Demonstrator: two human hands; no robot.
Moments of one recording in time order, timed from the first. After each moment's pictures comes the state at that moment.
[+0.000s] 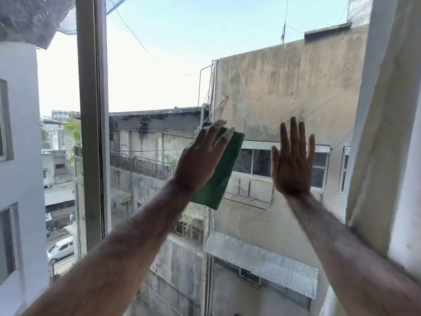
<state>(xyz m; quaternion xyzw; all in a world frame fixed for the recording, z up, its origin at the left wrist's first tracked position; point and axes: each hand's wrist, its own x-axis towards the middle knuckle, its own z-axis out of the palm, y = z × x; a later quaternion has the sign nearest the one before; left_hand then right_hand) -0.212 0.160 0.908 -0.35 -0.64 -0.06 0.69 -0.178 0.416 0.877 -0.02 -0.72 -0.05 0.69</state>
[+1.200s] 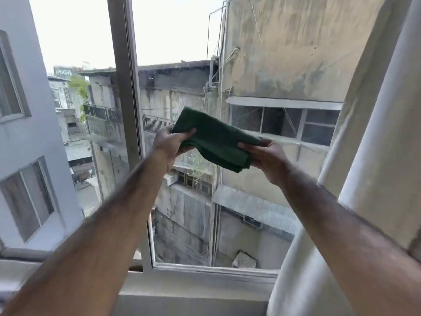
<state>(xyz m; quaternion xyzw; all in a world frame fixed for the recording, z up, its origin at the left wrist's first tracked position) -0.111 0.044 0.836 -0.12 -0.61 -0.78 0.07 -0.065 0.311 0.812 0.12 -0.68 0.70 0.17</state>
